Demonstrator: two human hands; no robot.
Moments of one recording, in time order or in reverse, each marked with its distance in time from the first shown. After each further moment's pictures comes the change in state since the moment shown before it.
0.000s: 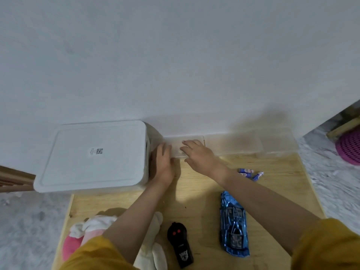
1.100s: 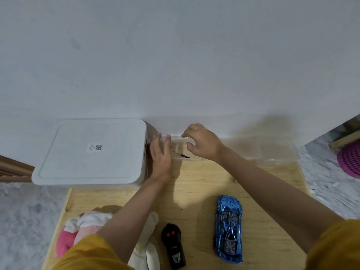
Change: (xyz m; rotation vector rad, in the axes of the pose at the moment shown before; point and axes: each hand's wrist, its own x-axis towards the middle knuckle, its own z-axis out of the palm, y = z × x) left_hand 0.003 0.011 -0.004 0.128 0.210 0.181; right_hand 0.020 0.006 -0.065 0.107 0.154 -0.099
